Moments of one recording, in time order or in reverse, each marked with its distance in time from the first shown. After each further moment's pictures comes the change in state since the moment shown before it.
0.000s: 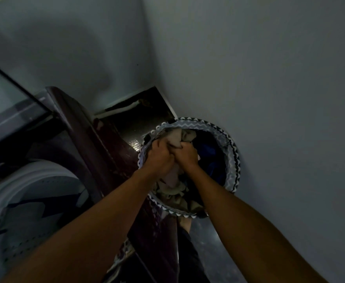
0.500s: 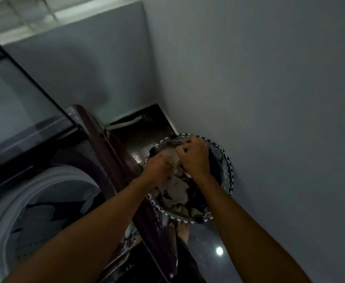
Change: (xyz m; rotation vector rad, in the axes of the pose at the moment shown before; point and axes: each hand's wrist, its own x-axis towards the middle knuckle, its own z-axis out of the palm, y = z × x) left_hand -0.050 0.026 -0.045 -0.050 -0.016 0.084; right_hand -0.077 -0.055 -0.065 -0.170 0.319 -0.450
